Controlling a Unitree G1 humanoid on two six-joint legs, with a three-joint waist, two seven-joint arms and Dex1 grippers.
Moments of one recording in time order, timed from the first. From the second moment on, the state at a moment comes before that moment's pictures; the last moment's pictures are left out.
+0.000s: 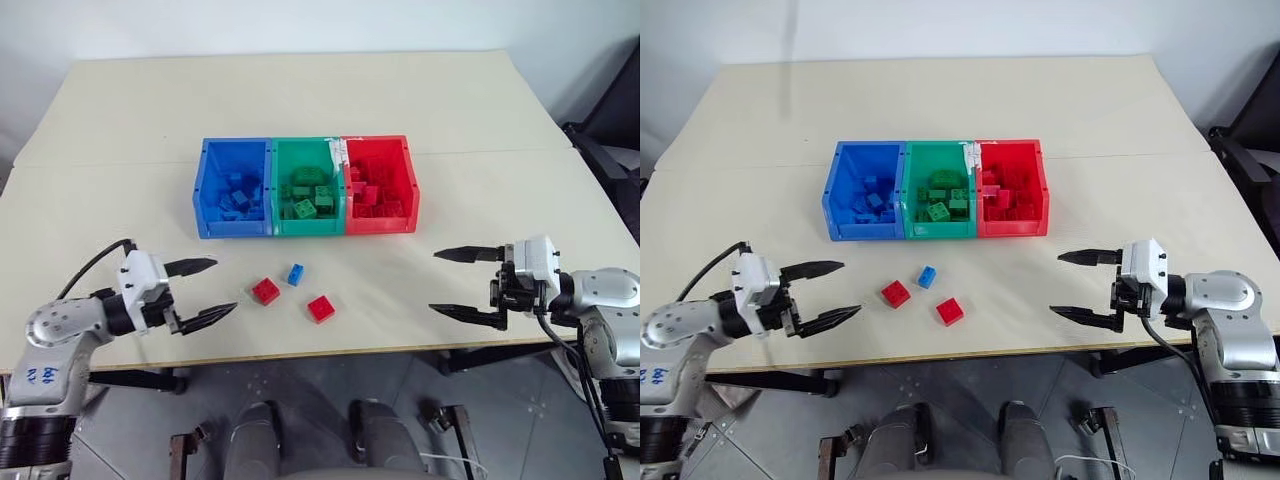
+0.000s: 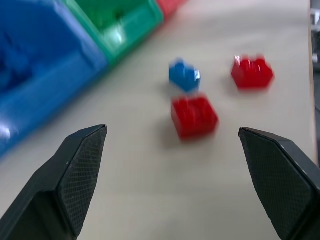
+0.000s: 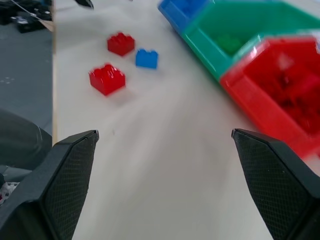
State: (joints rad) left arm -0.01 0.77 0.25 -0.11 -0.45 0.15 -1.06; right arm -0.27 -0.77 -0.13 0.03 0.48 0.03 1.39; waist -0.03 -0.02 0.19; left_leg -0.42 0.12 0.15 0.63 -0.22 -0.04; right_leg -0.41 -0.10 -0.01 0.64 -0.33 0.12
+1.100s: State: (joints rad) left arm -0.26 0.56 -0.31 -0.42 -0.22 0.68 -0.66; right arm 0.07 -0.82 -0.33 -0.24 0.55 0.13 1.25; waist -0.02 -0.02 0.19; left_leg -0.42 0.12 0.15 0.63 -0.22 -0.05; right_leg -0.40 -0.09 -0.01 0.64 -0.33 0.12
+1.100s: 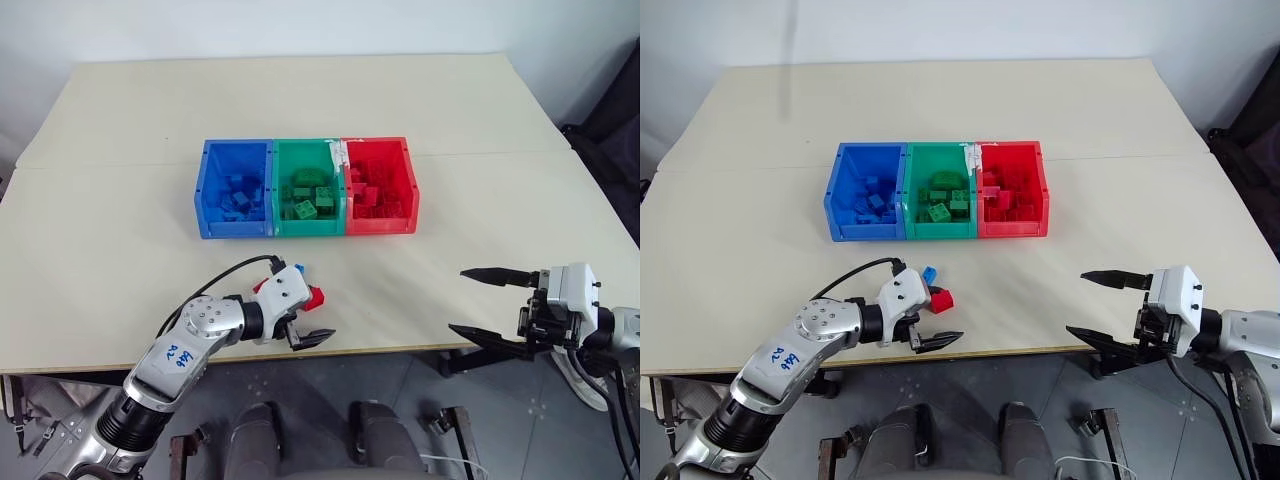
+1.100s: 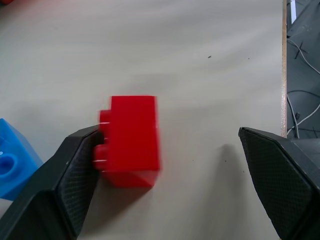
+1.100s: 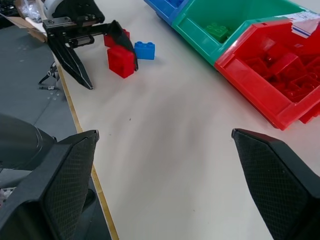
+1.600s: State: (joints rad) left arm -0.24 0.54 -0.27 -0.40 -0.23 0.66 -0.65; right arm 0.05 -0.81 -0.32 -0.23 0.55 0.10 1.23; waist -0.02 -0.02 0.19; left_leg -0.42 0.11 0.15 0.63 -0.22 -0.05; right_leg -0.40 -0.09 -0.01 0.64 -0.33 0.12
